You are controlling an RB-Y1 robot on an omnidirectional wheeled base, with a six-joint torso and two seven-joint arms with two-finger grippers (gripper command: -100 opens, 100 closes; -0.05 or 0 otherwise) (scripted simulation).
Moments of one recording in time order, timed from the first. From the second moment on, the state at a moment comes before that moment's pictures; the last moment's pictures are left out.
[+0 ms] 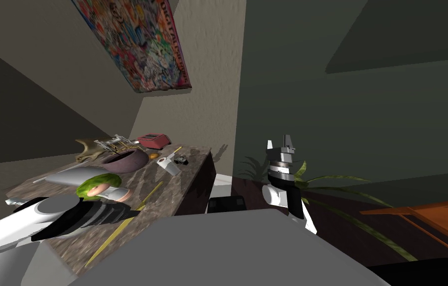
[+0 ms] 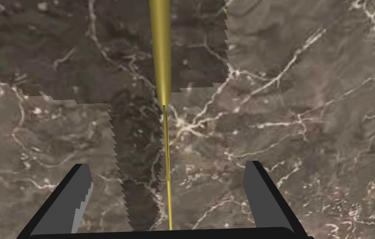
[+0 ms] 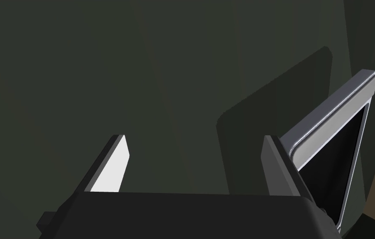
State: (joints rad) left arm 0.29 0.75 0.82 -1.54 0.90 1.78 0.63; right arm 0.51 0.05 -0.02 -2.32 -0.10 -0.43 -0.07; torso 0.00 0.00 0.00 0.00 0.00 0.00
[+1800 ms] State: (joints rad) left arm 0.27 0.71 0.80 -1.49 0.89 1.72 0.61; right arm 0.51 0.05 -0.02 -2.32 -0.10 -0.43 -0.07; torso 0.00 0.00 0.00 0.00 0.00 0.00
